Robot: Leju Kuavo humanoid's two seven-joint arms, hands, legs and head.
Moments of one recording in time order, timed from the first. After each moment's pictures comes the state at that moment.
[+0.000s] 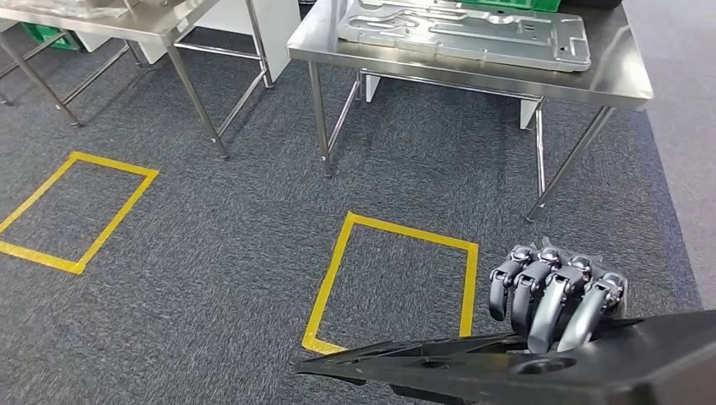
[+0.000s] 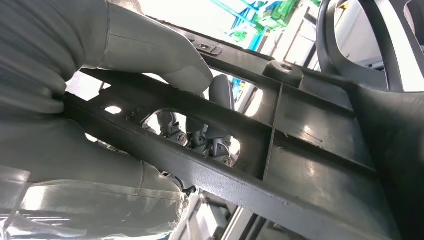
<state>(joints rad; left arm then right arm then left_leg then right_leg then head) -0.09 -0.02 1.34 -0.24 -0.97 0.08 -0.32 -0.19 -0.20 0.31 -2.01 -0.31 0.48 -0.69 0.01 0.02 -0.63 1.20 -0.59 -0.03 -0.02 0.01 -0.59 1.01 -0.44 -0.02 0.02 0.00</state>
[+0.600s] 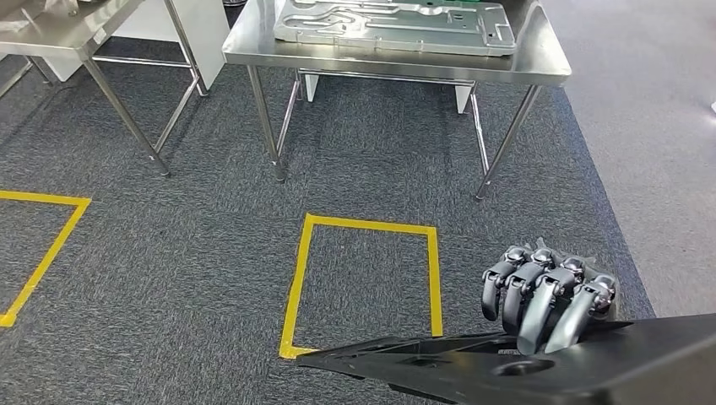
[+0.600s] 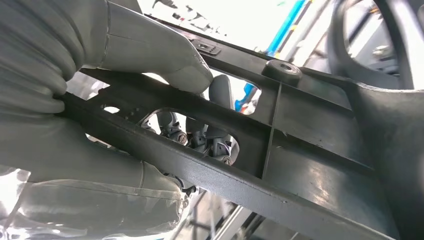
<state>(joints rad) -0.09 -0.01 1.35 -0.24 -0.97 0.03 -0.34 -0.20 -0.20 0.32 -2.00 -0.26 0.47 -0.69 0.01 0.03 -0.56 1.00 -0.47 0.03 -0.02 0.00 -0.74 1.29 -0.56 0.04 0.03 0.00</state>
